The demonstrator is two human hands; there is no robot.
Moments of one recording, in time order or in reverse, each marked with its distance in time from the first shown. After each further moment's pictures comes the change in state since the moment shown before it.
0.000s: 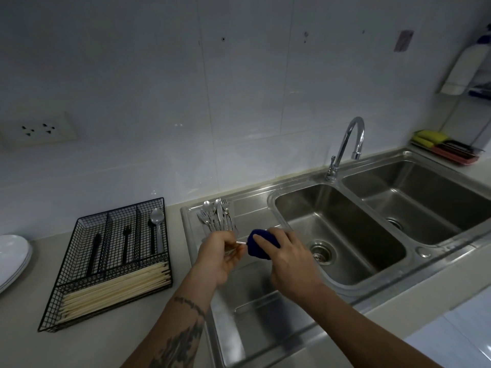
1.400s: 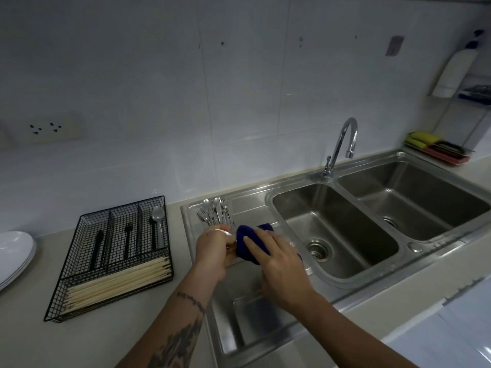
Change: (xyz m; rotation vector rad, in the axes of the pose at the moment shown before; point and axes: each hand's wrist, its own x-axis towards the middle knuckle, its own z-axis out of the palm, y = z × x) left_hand -0.011 -0.005 -0.004 0.152 0.017 0.143; right_hand -0.024 -0.025 -0.007 0.064 0.089 -0.084
